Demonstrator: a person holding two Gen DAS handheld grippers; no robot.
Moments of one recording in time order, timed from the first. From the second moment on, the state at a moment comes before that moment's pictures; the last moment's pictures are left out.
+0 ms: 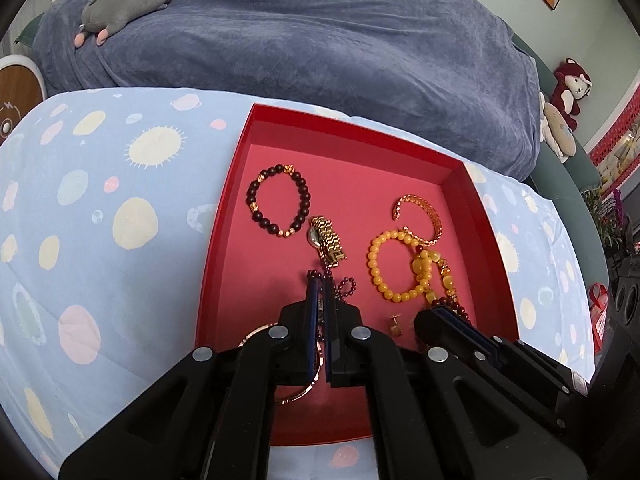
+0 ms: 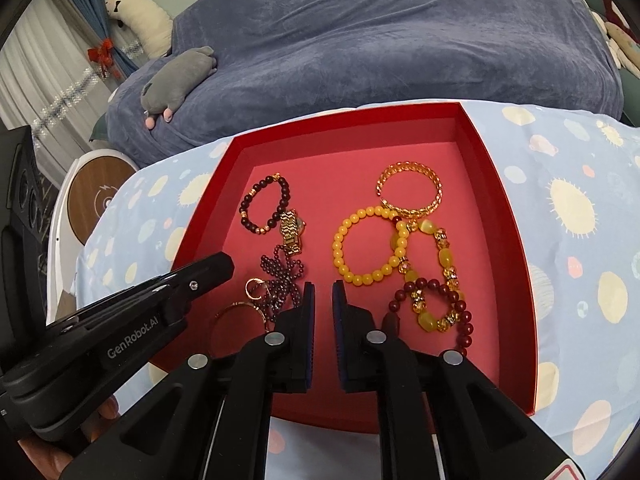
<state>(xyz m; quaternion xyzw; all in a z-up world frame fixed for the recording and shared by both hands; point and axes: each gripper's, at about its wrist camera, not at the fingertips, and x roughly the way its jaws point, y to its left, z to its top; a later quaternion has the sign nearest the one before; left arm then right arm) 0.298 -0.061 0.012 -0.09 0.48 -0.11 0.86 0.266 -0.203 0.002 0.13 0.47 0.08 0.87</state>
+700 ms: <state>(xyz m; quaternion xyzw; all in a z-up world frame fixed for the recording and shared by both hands) 0.236 -0.062 -0.003 -0.05 0.51 -0.11 0.85 0.218 -0.203 -0.005 0.12 0.49 0.07 0.86</state>
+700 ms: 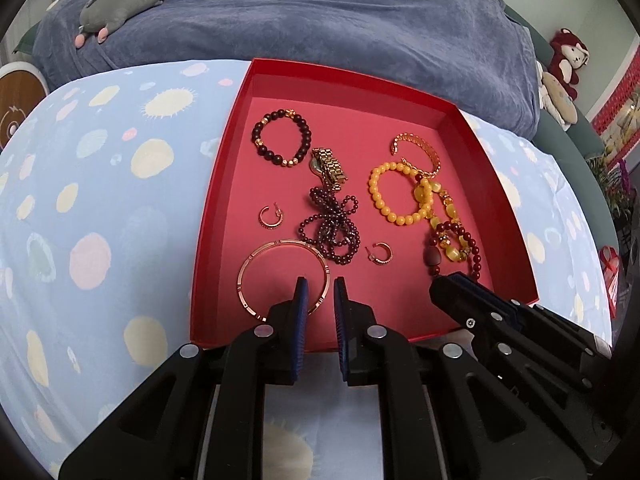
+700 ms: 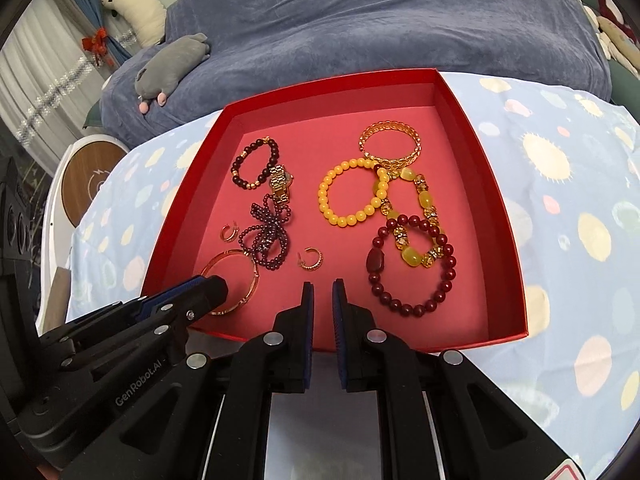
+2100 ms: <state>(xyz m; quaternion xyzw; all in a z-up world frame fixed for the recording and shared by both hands) 0.080 -0.044 0.050 -0.01 0.50 -0.07 0.86 0.054 -0.202 0.056 0.10 0.48 -0.01 0.87</state>
